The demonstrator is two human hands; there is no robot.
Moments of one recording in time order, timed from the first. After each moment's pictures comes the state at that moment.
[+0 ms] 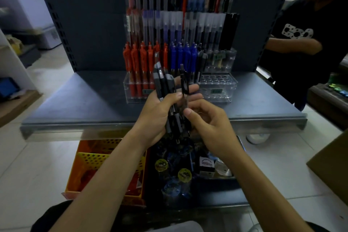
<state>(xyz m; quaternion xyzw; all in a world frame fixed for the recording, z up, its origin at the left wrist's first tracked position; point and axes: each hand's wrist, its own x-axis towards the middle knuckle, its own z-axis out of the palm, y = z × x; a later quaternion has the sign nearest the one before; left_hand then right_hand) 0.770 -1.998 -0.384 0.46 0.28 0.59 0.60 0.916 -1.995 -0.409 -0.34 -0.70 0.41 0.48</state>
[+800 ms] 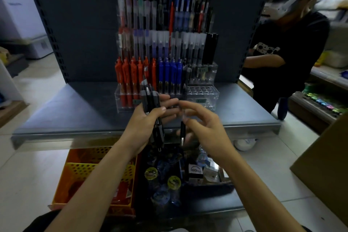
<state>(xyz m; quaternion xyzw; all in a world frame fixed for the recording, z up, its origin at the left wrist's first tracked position) 0.766 -2.005 -0.388 0.49 0.38 0.60 0.51 0.934 -2.005 -0.388 -0.34 -0.64 0.50 0.48</state>
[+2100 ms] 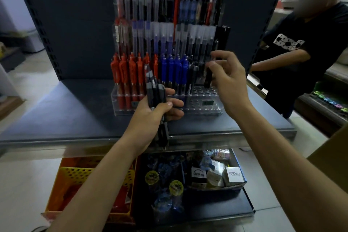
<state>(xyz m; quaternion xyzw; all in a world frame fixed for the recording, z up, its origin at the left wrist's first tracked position) 0.764 -1.977 -0.383 0.50 0.38 0.59 0.50 0.939 -1.904 -0.336 -0.39 -0.62 0.32 0.61</state>
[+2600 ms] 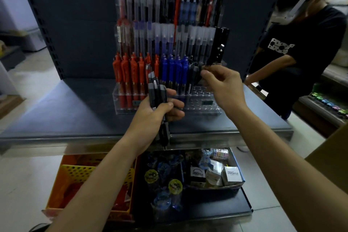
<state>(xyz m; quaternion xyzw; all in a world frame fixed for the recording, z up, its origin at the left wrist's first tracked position) 0.764 -1.979 -0.384 0.49 0.38 0.60 0.51 0.938 -1.899 -0.345 -0.46 -0.64 0.27 0.55</state>
